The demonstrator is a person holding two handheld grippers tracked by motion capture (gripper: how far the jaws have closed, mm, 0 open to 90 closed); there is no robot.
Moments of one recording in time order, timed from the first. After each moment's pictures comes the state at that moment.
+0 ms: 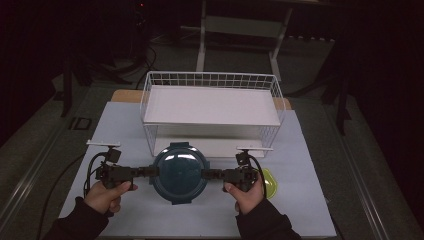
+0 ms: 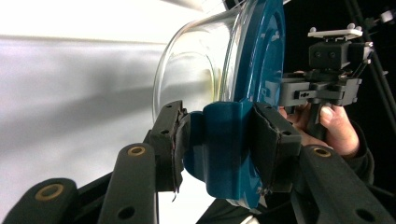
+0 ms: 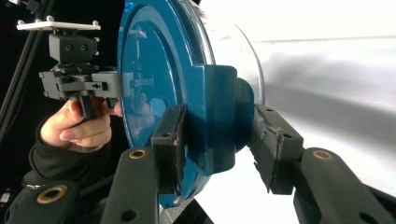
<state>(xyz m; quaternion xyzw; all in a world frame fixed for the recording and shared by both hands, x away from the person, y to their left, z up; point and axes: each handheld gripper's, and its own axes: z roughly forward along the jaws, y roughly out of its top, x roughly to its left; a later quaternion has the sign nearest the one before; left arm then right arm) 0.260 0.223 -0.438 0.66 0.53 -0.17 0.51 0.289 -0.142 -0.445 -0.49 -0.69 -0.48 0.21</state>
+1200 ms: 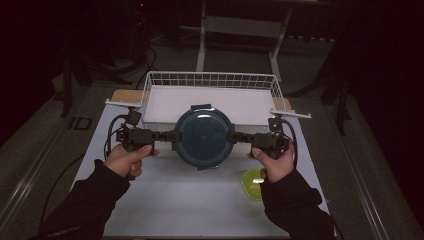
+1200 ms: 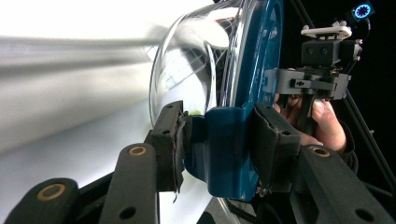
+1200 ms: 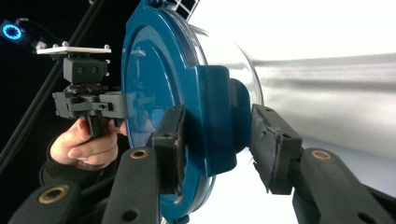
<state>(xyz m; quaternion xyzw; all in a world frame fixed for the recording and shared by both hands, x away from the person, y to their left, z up) 0.318 0.176 -0.358 0.67 0.47 -0.16 0.55 0.325 -0.193 -0.352 -0.49 -0.67 -0.54 0.14</state>
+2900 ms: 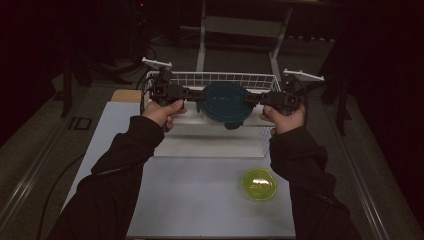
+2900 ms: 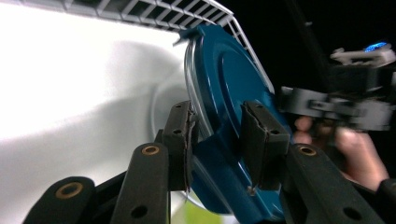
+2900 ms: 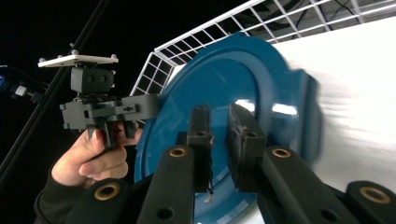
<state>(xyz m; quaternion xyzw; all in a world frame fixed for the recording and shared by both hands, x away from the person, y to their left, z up) 0.425 0.124 -0.333 0.66 0.50 -0.15 0.55 0.406 -0.215 -0.306 -0.53 -0.65 -0.54 0.11</state>
